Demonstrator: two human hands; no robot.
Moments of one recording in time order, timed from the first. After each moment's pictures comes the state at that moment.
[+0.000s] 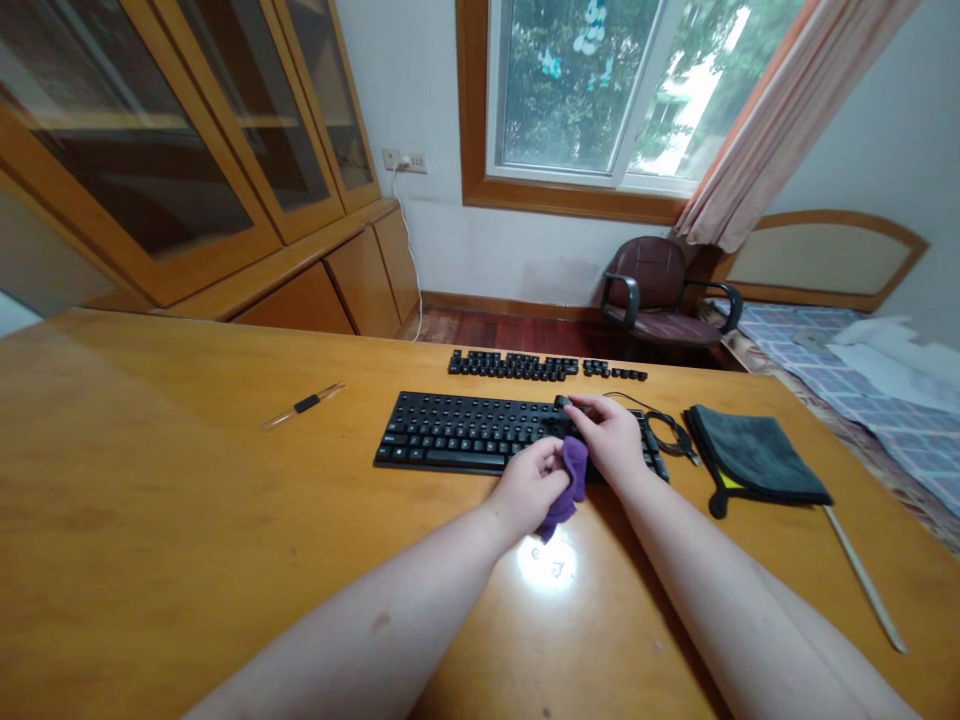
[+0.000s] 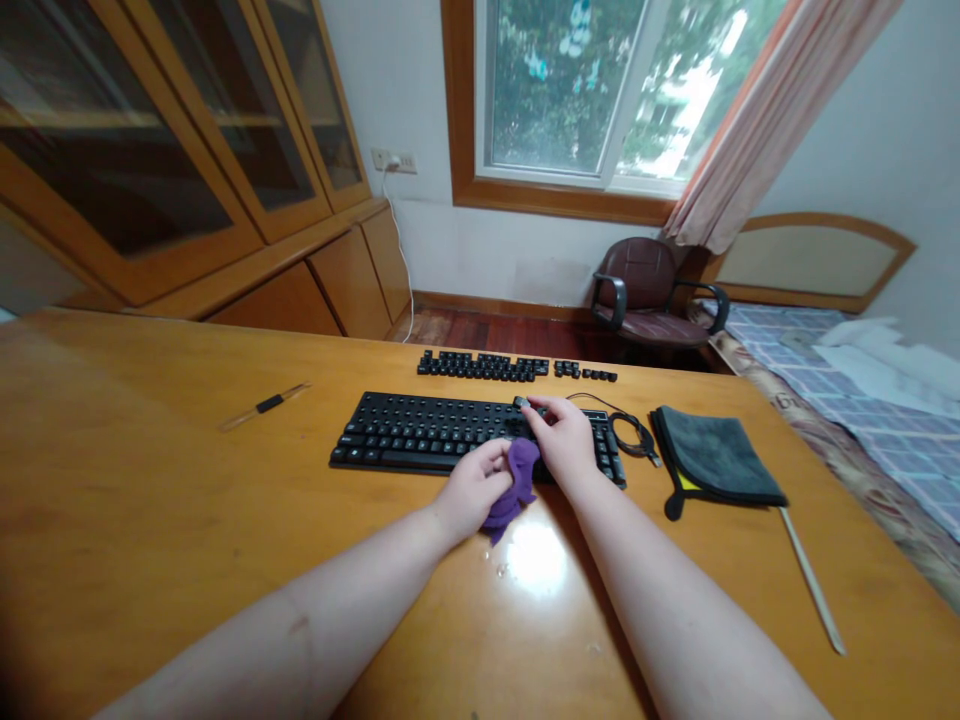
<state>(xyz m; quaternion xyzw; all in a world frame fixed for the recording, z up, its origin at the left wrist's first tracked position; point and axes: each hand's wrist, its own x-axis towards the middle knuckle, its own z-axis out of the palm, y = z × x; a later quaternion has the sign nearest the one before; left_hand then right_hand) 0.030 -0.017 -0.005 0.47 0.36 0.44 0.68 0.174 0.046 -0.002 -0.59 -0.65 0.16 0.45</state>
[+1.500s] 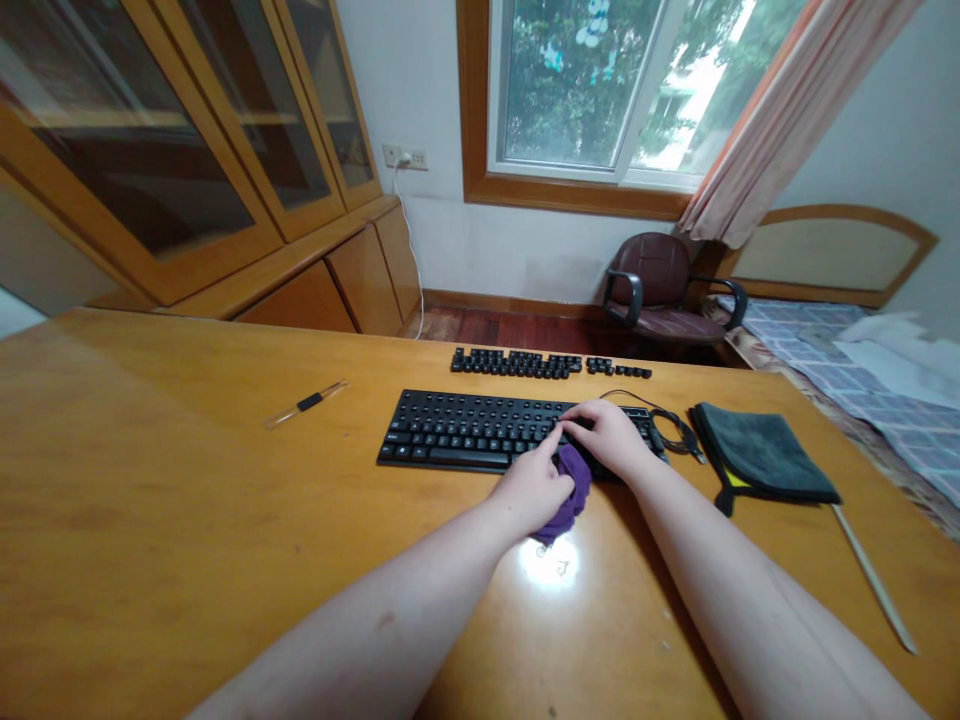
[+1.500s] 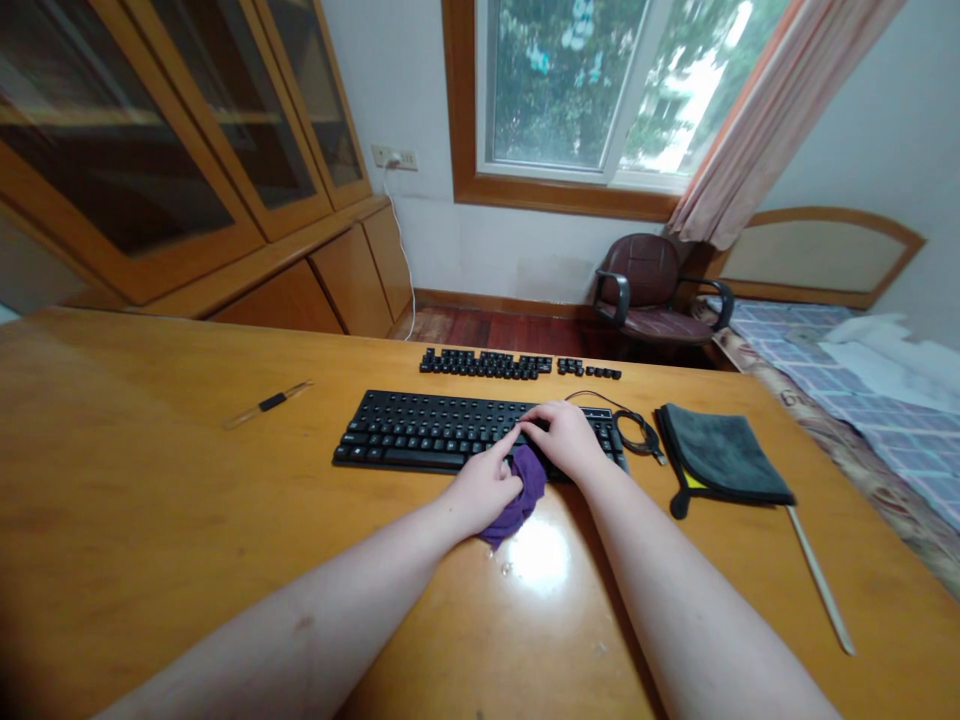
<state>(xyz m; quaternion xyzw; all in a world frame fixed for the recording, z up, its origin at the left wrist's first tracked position) 0.023 -0.009 -0.020 0.62 0.50 0.31 0.51 0.185 0.057 -0.003 -0.51 -0.80 0.15 0.26</state>
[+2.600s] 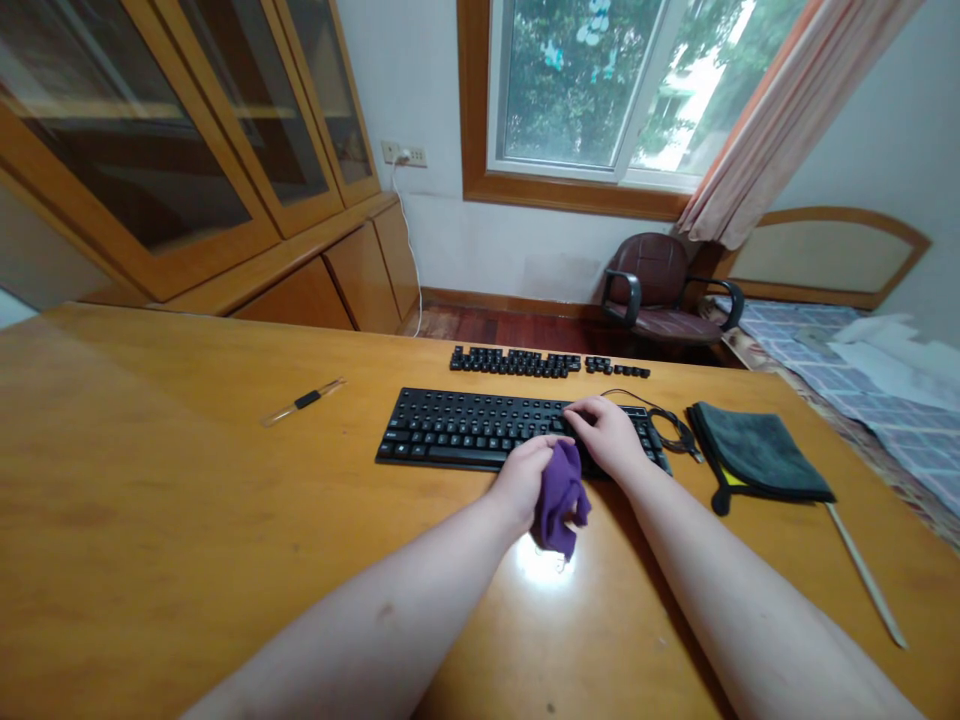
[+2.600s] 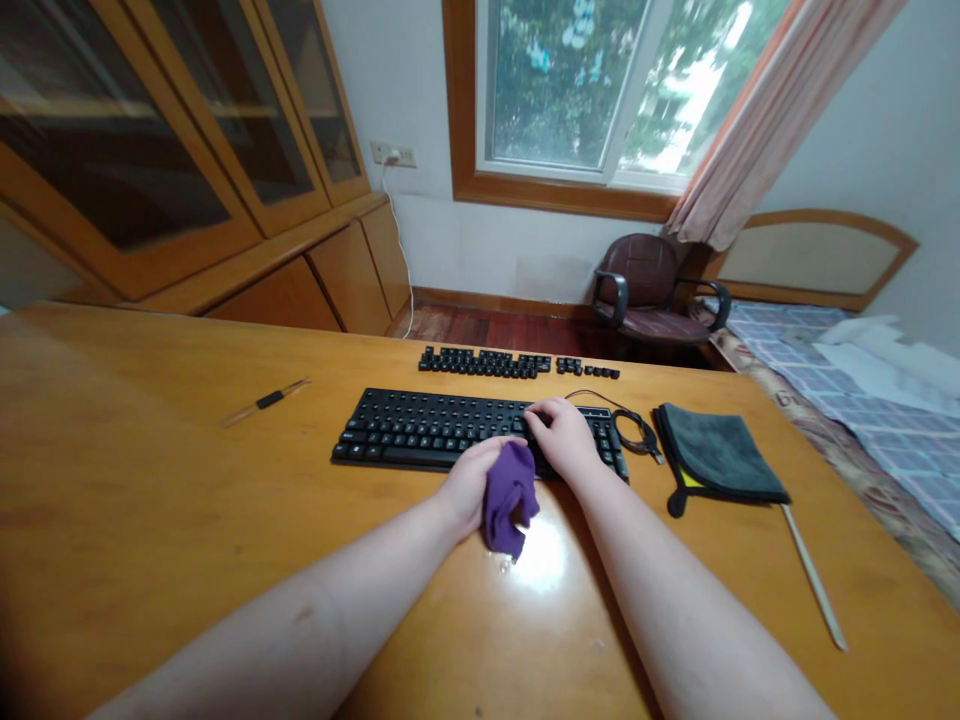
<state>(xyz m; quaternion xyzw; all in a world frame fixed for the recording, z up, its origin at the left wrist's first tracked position) 0.033 -0.010 -0.008 0.26 0.38 0.47 0.75 0.182 0.053 -0.010 -0.56 -0.74 0.14 0.33</state>
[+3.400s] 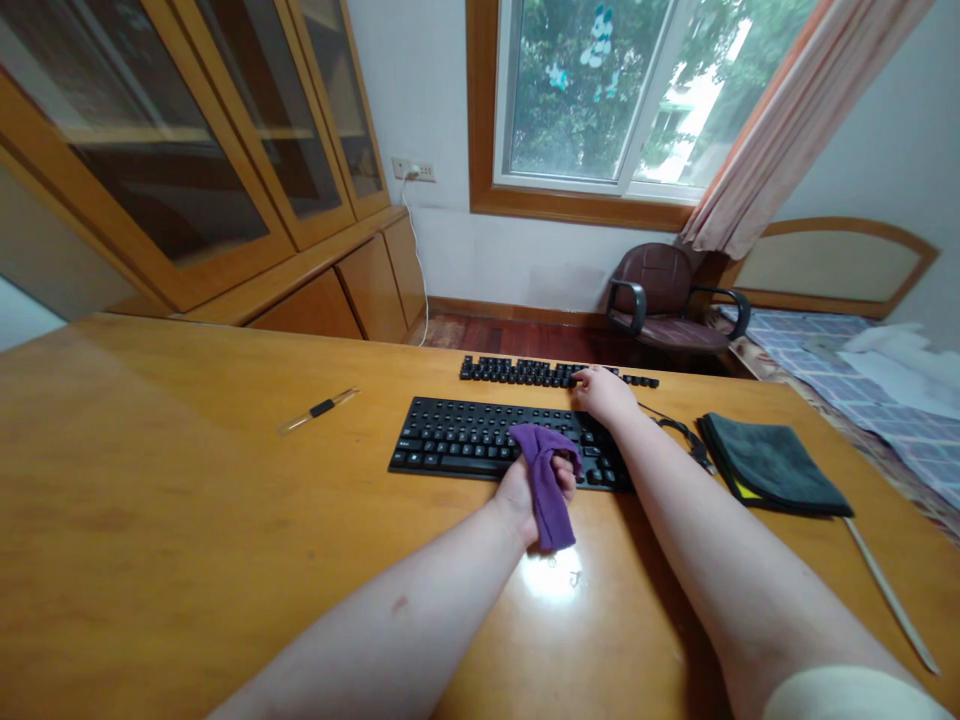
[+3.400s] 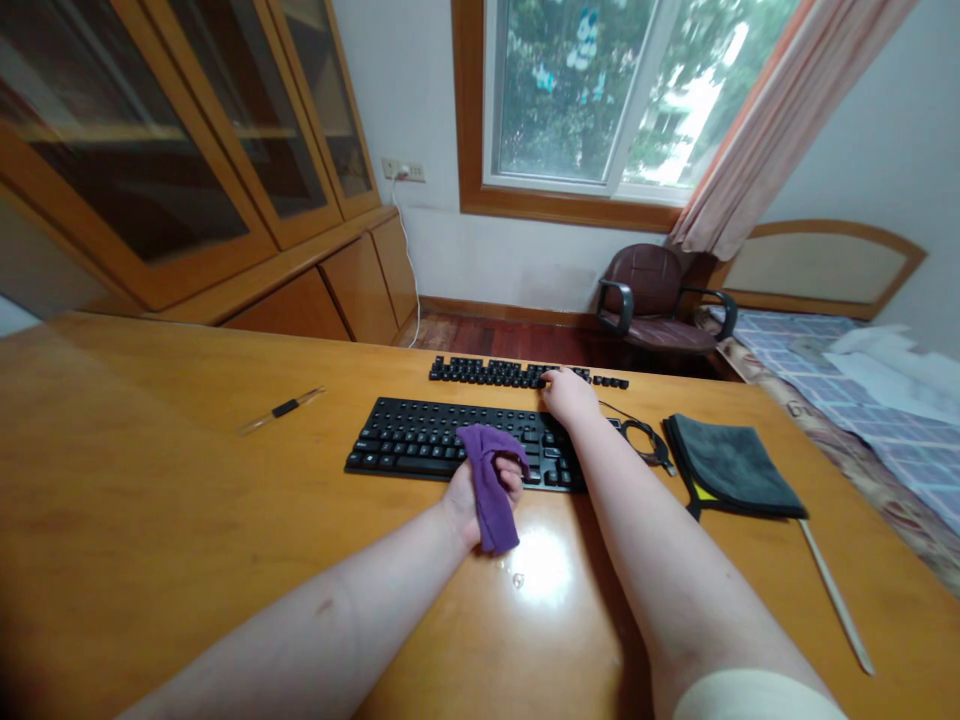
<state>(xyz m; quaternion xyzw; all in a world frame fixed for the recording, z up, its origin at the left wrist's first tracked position) 0.019 -0.008 0.009 -0.16 0.17 0.43 0.87 0.177 0.138 -0.001 -0.67 -0.73 0.04 0.10</state>
